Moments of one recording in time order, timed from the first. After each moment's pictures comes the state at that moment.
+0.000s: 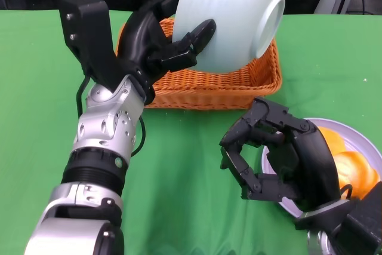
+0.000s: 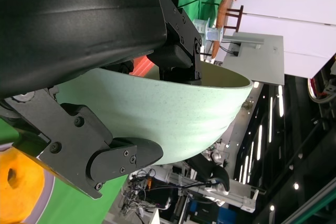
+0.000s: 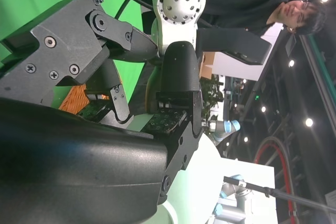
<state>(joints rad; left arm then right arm) -0.87 -0.11 0.17 0.79 -0.33 -0.02 -0.35 -0.02 0.09 0.20 -0.06 0.08 -0.38 0.19</state>
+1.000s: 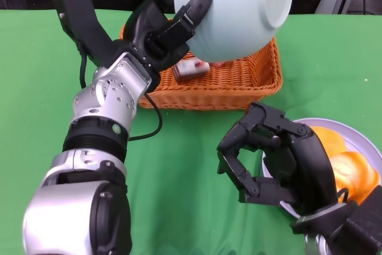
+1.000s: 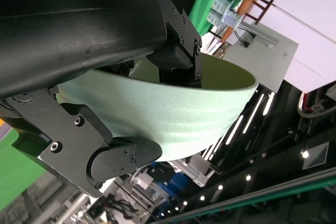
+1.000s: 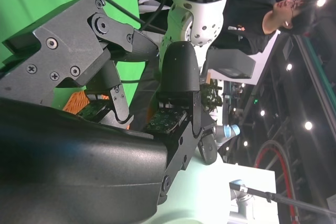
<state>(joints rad) -1.03 -0.12 0.37 0.98 -0.51 0.23 -0.39 -0.01 0.10 0.21 -0.05 0.10 -0.40 0.21</state>
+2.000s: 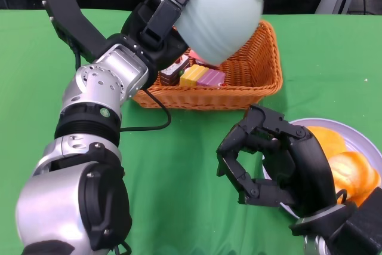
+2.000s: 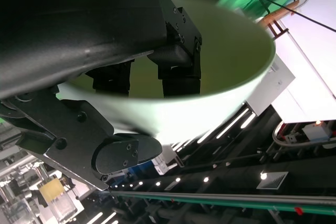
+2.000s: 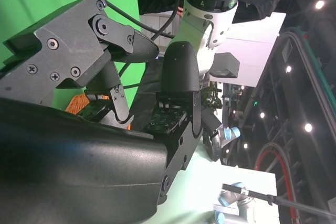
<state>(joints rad) -1.10 -0.10 0.53 1.03 -0.64 0.43 -0.26 -0.01 0.10 0.21 -0.03 0.10 -0.42 0.22</state>
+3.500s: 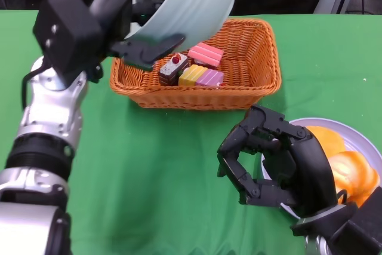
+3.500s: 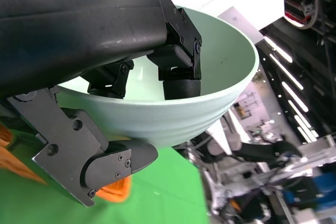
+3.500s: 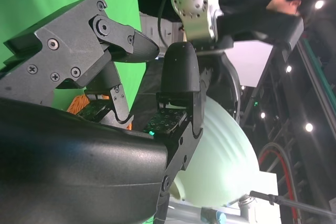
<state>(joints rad) -0.89 0.14 0.05 0.87 -0.01 -0.52 -0.48 -0.01 0.10 0.20 -0.02 0.11 -0.42 0.23</state>
